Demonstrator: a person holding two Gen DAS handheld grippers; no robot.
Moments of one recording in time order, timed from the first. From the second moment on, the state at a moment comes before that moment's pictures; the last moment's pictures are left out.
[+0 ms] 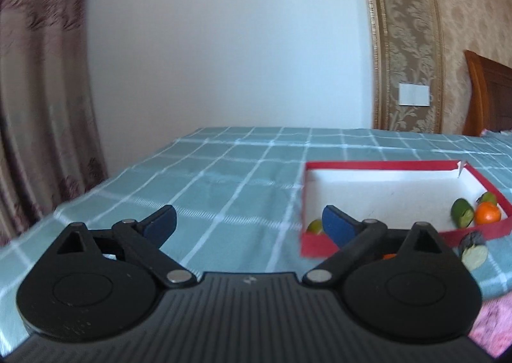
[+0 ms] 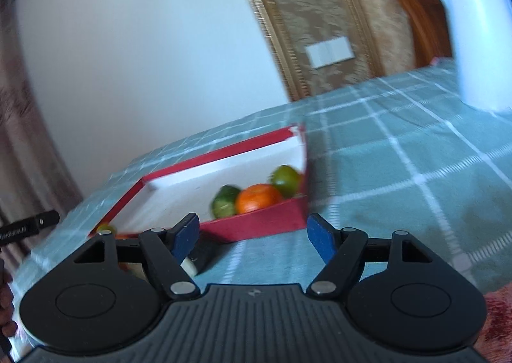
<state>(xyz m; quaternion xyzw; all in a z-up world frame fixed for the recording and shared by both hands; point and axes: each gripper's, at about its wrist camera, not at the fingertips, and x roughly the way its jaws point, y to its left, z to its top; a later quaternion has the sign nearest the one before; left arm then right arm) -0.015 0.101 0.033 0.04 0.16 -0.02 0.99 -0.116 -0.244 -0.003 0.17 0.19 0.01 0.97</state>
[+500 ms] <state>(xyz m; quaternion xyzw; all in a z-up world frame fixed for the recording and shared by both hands) -0.029 0.120 0.001 0.04 0.17 -0.02 0.98 -0.129 -0.172 0.002 0.07 0.21 0.07 0.97</state>
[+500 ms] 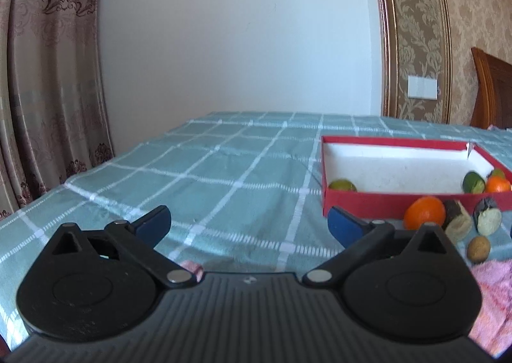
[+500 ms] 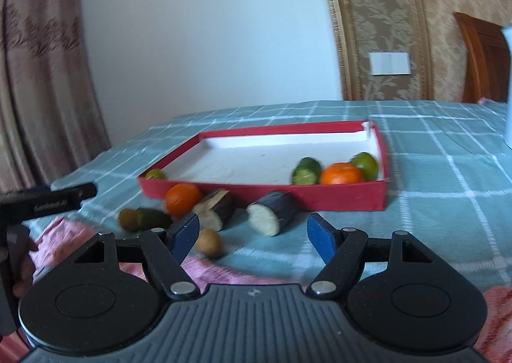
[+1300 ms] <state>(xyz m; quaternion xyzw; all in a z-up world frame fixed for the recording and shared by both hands) -0.013 0.124 -0.012 0.02 0.24 -0.01 0.97 -0.088 -0.136 -0.008 0.04 0.28 0.09 0.95</state>
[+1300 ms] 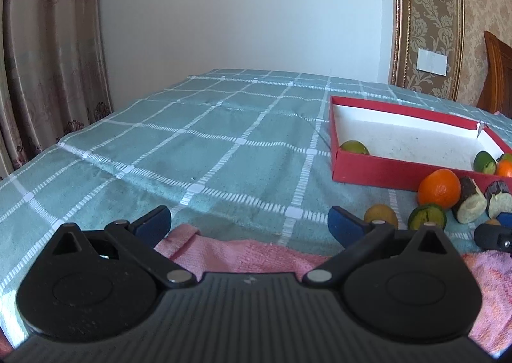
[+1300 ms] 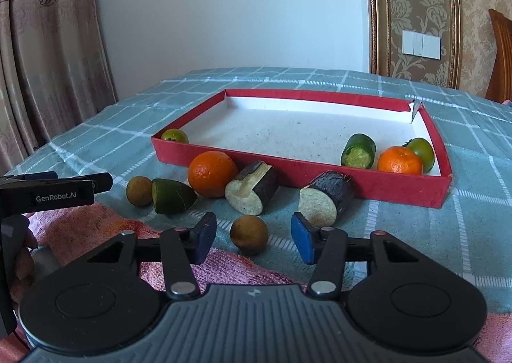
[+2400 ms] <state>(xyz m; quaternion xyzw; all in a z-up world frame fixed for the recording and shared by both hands) -0.012 0.120 -0.012 0.03 0.24 0.00 0.97 -0.087 -0.127 -0.008 0.01 0.29 0.06 0.96</state>
